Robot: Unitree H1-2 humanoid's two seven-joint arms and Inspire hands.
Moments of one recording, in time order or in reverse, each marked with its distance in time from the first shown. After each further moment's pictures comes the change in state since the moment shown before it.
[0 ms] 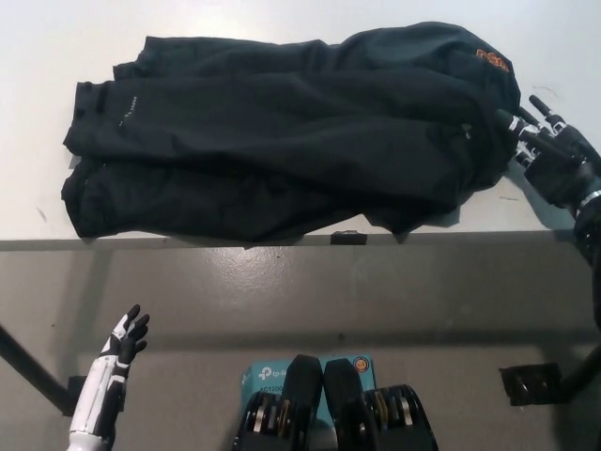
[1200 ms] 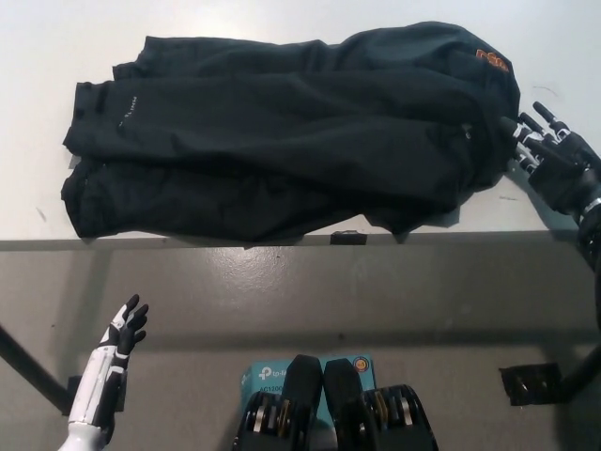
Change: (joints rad) left_arm -0.022 0.004 0.003 0.000 0.000 0.001 0.000; right_arm 0.002 -0.009 -0.018 0.047 -0.016 -0.027 0.044
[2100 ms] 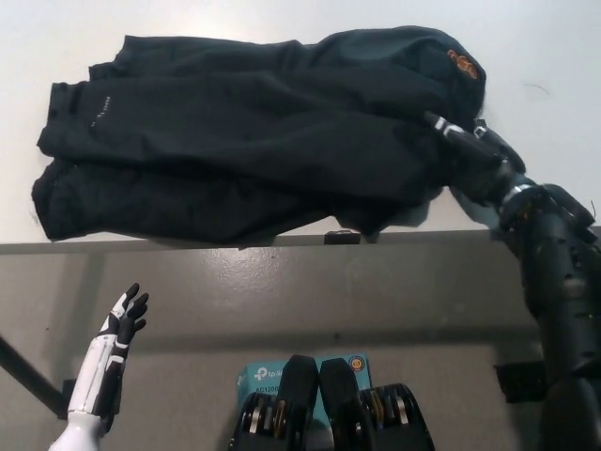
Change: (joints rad) left_arm -0.025 0.004 0.000 -0.006 -0.001 0.004 0.000; right_arm -0.126 0.148 -0.015 0.128 0.006 -0.001 -0.074
